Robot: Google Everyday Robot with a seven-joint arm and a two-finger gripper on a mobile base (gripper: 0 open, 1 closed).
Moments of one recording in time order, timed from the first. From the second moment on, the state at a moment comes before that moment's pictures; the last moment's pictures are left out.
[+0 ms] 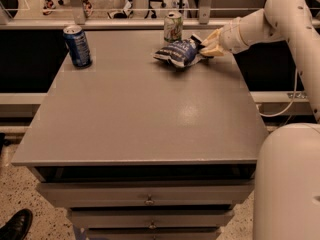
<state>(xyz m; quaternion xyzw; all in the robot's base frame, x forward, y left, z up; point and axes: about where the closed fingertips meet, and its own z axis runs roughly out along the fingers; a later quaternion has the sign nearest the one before) 0.787 -0.186 0.859 -0.65 0.61 0.03 0.44</state>
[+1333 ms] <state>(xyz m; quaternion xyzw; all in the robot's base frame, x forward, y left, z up) 0.789 -0.185 0.893 -0.68 0.58 0.02 0.45</state>
